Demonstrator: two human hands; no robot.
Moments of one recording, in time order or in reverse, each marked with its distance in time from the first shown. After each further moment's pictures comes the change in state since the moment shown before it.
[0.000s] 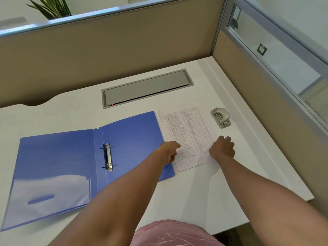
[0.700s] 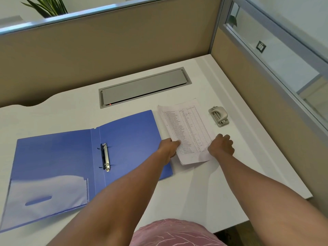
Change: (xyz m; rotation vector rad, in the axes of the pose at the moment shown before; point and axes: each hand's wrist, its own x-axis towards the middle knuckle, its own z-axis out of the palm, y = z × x) left_hand 0.002 -0.004 0.009 -0.093 -0.026 0.238; right_hand 0.006 0.000 -0.004 -0.009 -0.026 0.010
